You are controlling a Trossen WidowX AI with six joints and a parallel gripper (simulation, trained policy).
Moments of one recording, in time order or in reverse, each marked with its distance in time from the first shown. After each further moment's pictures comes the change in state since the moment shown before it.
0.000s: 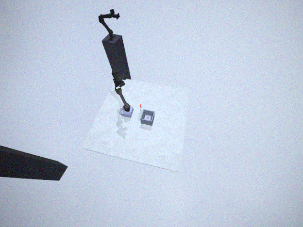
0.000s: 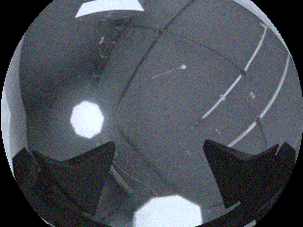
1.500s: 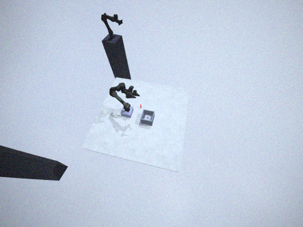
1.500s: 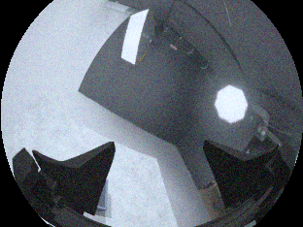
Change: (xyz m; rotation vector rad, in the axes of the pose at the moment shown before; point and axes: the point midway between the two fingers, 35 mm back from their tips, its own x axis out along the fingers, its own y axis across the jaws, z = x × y) arm -0.031 0.242 0.061 1.082 0.079 1.099
